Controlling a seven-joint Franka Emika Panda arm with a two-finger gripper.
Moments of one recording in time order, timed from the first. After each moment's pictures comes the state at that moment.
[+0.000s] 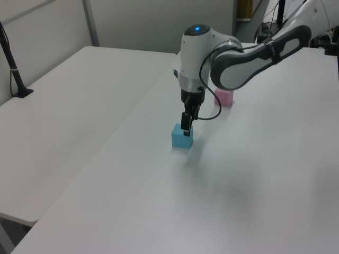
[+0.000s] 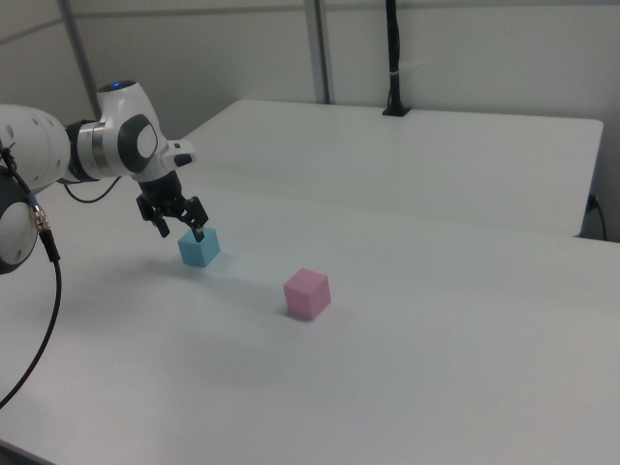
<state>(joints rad) 0.18 0.56 0.18 -1.47 -0.21 2.11 0.33</state>
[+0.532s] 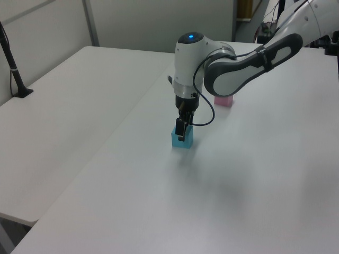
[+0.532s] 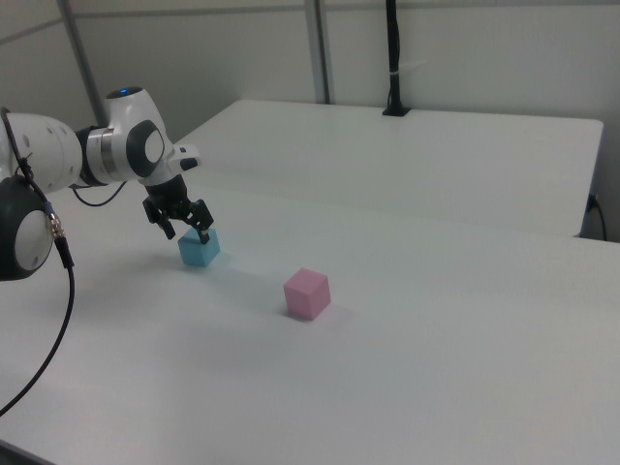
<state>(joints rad) 0.19 0.64 0.18 -1.38 -0.23 2.11 0.33</state>
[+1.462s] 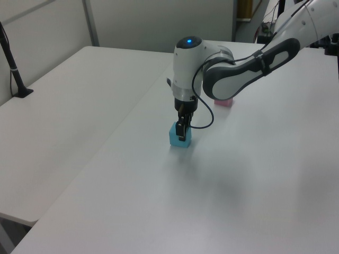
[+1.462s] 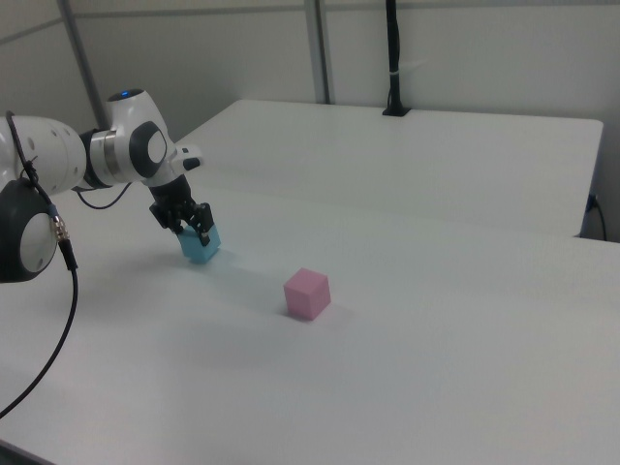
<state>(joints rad) 0.19 0.67 0.18 -1.36 -0.27 2.11 0.33</state>
